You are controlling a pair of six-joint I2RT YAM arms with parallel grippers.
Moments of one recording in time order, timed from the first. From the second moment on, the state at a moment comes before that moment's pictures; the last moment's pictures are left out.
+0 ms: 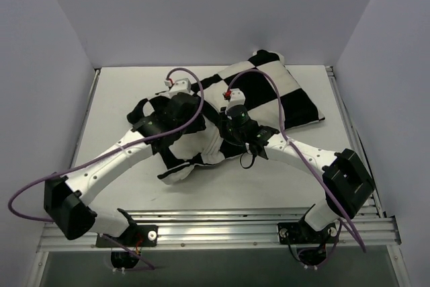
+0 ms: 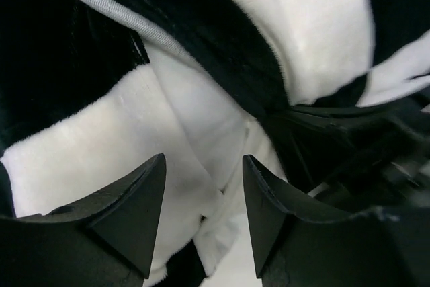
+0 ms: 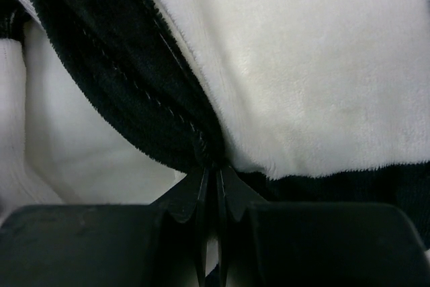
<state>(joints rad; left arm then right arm) -0.76 1.35 1.28 -0.56 -0.37 -0.70 0.75 1.54 0.99 0.03 0.22 0.41</state>
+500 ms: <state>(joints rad) -0.78 1.52 1.31 -0.71 -0.65 -0.73 0.74 1.55 0.96 0.09 0.23 0.42</state>
